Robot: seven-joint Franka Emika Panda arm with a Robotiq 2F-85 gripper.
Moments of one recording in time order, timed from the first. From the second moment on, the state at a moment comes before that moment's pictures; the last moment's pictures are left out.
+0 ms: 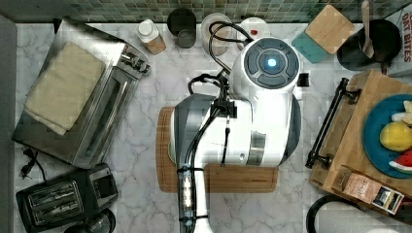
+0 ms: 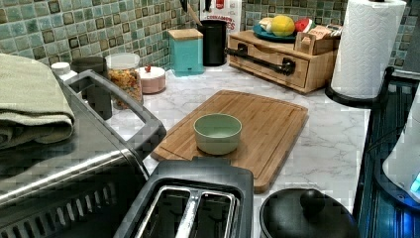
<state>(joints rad) -0.04 0.06 -0.03 -1.81 0.00 0.27 -0.12</state>
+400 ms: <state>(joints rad) -0.04 0.07 -0.03 -1.81 0.00 0.27 -0.12</state>
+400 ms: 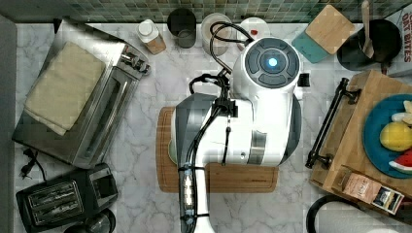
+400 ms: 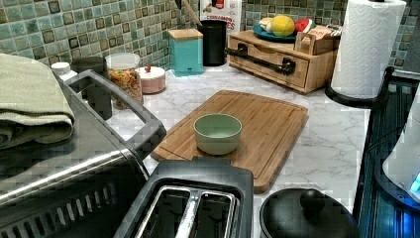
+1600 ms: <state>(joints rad) -0.10 0.10 -0.08 -1.87 -0.06 0.43 -0.60</state>
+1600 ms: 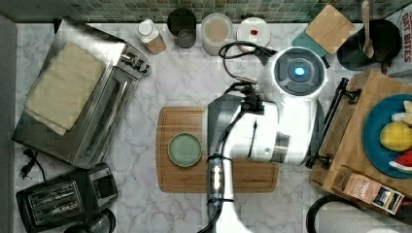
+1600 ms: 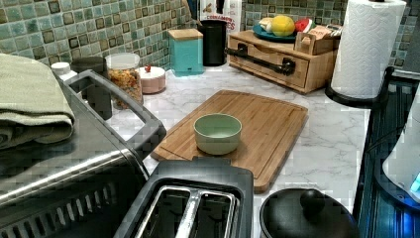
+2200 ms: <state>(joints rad) -0.26 0.18 -0.16 -1.94 -0.06 0.60 -0.68</state>
